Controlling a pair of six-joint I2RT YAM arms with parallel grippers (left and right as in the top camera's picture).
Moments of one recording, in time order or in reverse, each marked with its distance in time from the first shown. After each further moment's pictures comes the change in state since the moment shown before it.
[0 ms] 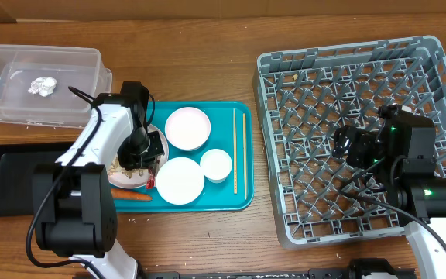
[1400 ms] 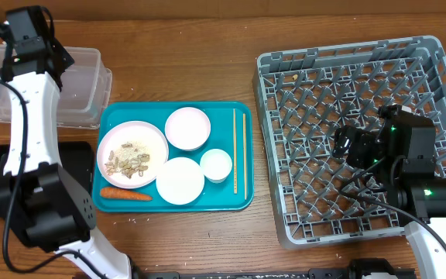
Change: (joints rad) left arm 0.323 0.090 0.498 0.447 -0.359 0.002; right arm 0.000 0.000 0.000 -0.002 0.000 0.000
